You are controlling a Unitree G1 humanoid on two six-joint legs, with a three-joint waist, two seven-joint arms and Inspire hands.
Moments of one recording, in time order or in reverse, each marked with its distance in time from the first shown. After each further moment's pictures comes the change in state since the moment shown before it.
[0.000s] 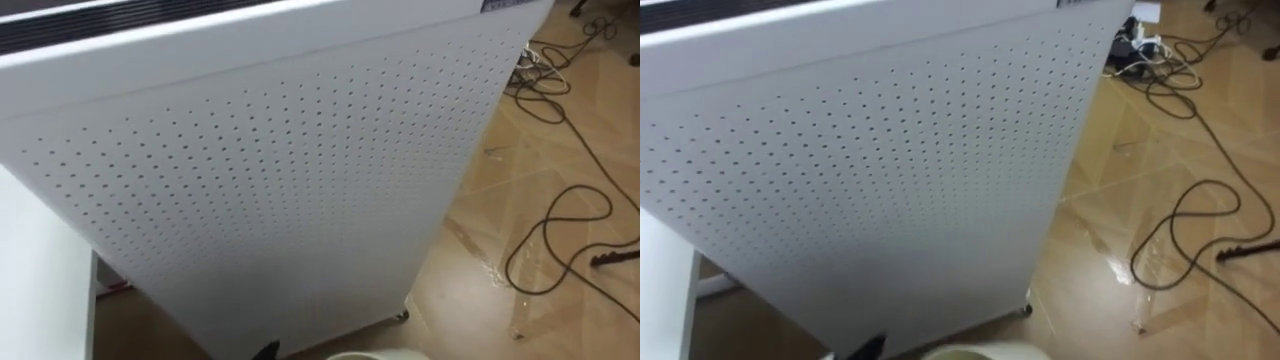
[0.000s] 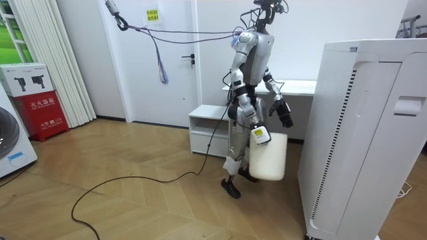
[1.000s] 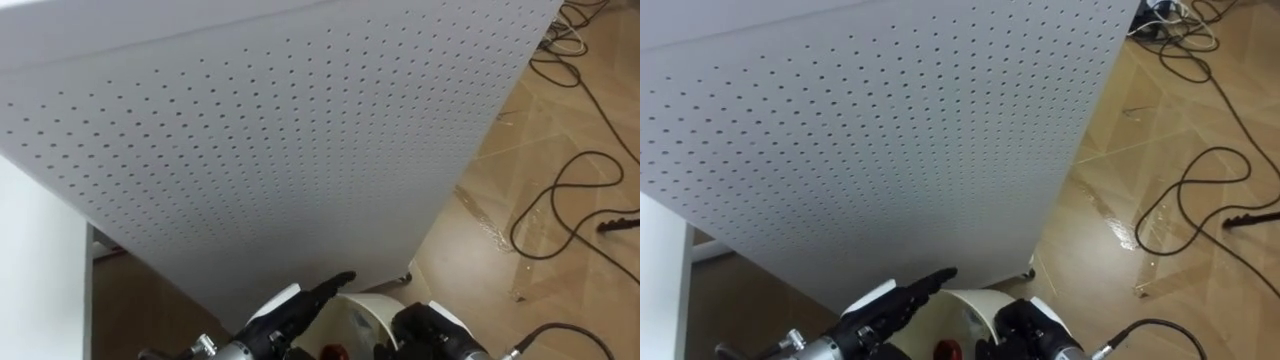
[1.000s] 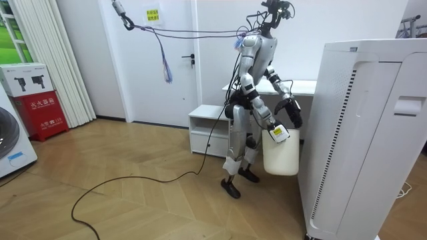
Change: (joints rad) left arm -0.270 0.008 -0.164 -0.227 -0.021 -0.022 -0.077; right arm -0.291 0.028 0.101 -0.056 -0.021 0.002 0.022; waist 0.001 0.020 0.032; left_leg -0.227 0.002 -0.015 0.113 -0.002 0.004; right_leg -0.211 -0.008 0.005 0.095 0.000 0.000
